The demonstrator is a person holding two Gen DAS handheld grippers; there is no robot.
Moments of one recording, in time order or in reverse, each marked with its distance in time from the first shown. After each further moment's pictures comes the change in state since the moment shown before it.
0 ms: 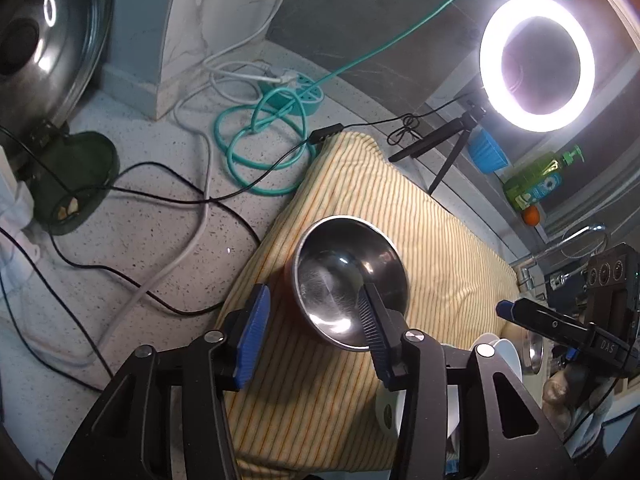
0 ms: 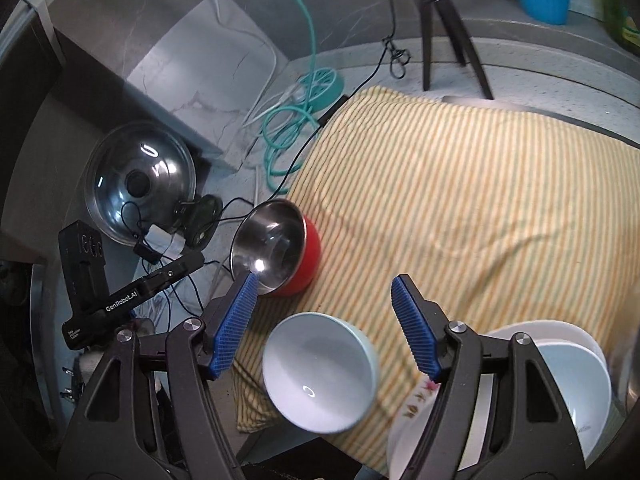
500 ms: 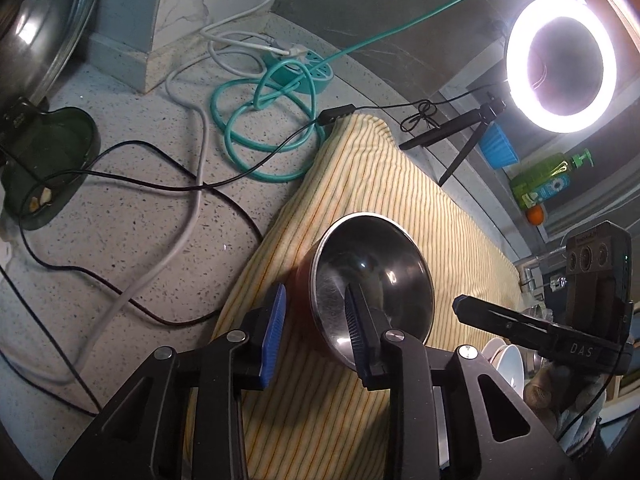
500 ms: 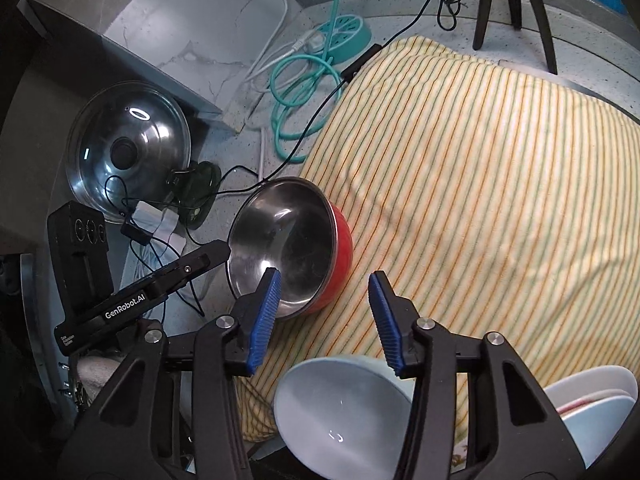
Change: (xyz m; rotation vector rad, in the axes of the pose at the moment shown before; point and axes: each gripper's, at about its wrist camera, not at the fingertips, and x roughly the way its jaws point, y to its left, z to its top) left arm 0.029 0.013 0.008 -0.025 0.068 -0.031; right arm 0.075 0.012 0.020 -0.016 0.146 0.010
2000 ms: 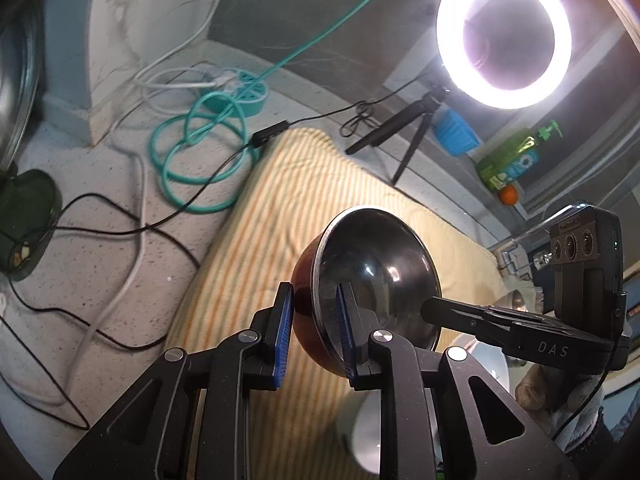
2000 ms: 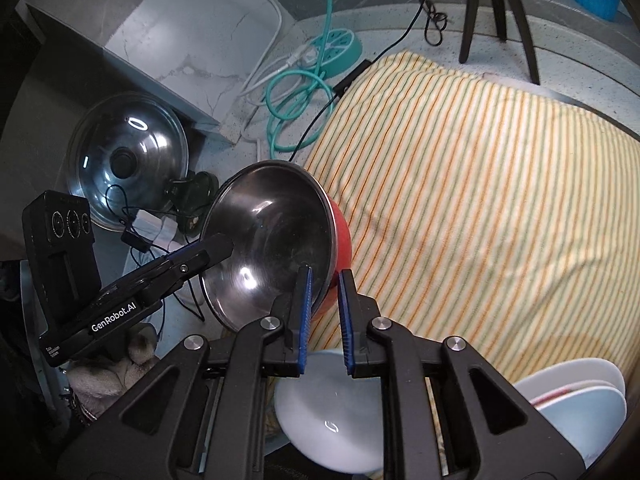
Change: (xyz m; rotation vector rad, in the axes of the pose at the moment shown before) left arm -0.012 -0.064 0.005 0.140 -0.033 -0.049; right arm -0.039 -0.003 -0.004 0.010 -0.059 -0.020
